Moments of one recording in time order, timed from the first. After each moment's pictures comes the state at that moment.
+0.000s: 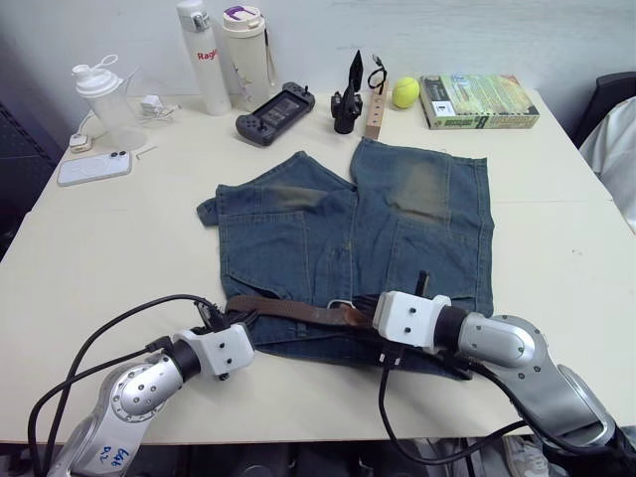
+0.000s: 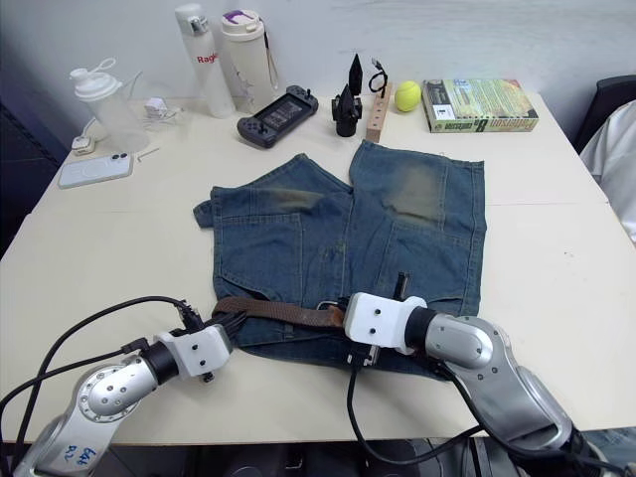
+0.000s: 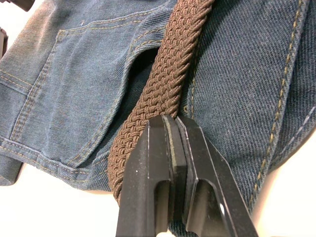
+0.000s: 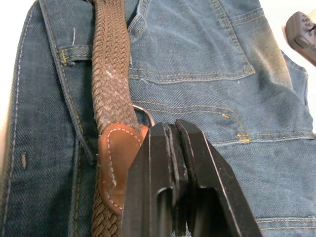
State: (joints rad) left arm 0.21 0.67 -0.04 -0.45 0.27 -0.01 -0.45; right arm -0.17 -0.70 0.28 -0.70 -0.06 0.46 0.75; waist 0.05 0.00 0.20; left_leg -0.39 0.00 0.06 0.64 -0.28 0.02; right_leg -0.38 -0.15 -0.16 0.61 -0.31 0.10
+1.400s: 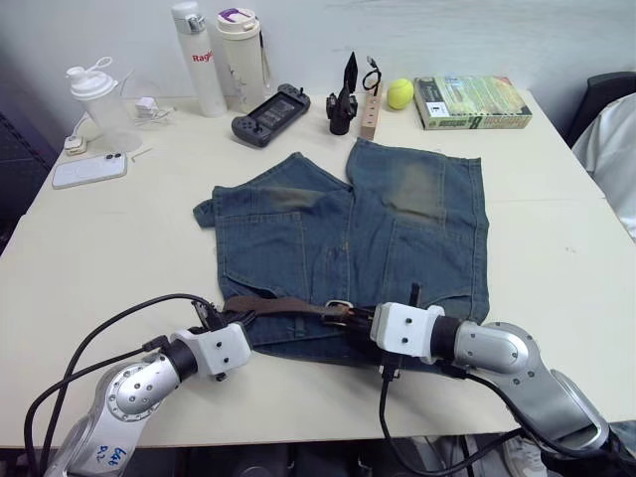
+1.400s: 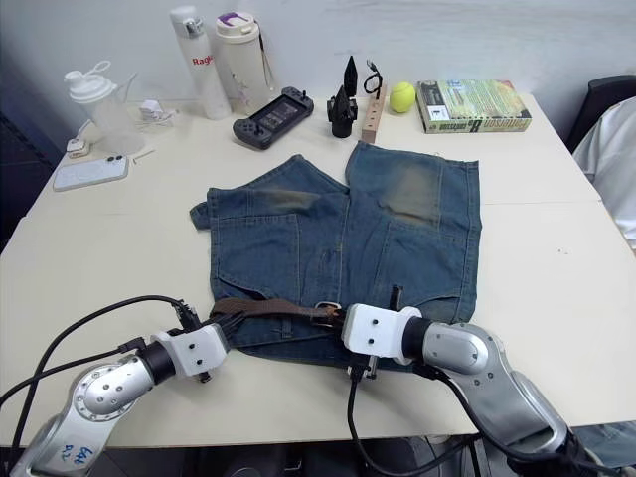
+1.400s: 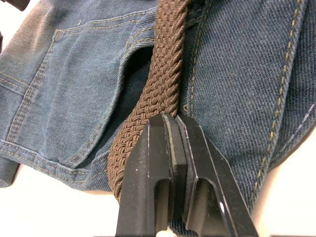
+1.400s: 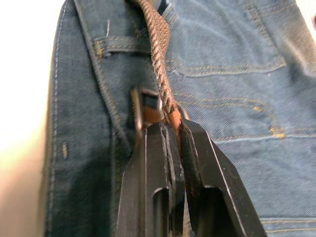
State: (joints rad) left arm 0.24 0.67 0.02 -0.47 0.19 -0.01 -0.51; right arm -0.18 -0.70 0.30 -0.65 -0.06 0.38 0.78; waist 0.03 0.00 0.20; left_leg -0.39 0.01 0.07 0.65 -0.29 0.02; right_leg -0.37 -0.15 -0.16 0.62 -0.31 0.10
